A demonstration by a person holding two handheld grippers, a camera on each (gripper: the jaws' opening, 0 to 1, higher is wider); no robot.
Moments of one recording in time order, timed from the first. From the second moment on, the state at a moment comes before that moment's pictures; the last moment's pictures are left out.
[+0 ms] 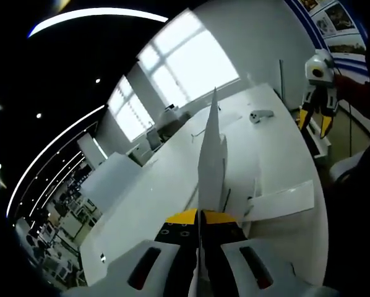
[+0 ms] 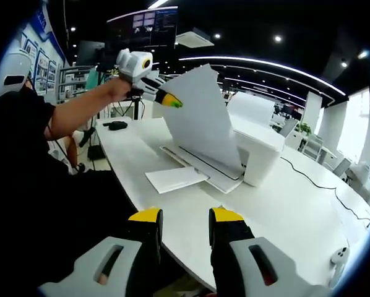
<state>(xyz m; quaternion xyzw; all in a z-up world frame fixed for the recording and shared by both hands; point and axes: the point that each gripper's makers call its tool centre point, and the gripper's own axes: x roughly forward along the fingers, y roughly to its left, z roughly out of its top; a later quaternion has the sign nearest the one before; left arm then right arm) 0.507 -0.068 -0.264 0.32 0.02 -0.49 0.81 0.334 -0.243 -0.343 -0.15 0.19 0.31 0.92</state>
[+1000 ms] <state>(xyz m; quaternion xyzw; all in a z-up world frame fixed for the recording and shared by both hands) 0.522 -0.067 -0.253 0.33 0.02 -0.48 0.81 0.335 -0.238 -0.342 -0.15 0.20 0.31 0.92</state>
